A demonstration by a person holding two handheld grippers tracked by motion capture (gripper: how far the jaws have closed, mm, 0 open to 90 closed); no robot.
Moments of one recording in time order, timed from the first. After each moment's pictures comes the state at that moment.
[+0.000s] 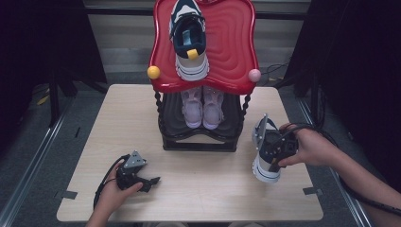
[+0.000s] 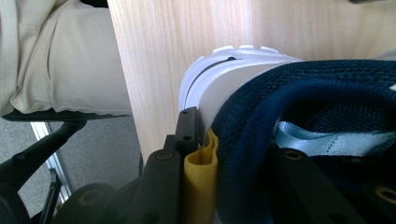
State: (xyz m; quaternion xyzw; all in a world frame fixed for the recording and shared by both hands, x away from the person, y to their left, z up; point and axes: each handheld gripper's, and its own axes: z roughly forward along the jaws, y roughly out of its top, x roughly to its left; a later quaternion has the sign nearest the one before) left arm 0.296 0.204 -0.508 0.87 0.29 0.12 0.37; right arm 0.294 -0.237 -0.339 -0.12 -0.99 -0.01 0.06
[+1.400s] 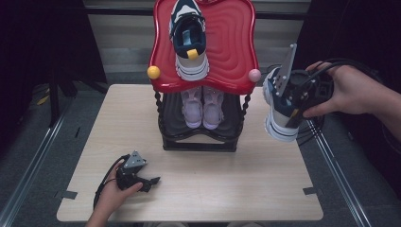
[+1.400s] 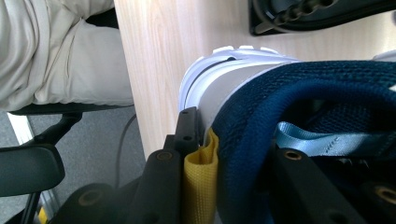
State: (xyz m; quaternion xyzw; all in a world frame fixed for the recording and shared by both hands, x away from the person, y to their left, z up) left arm 0.296 0.204 -0.508 0.87 0.29 0.12 0.37; right arm 0.314 -0.241 -0.174 -0.11 -0.99 -0.03 0.00
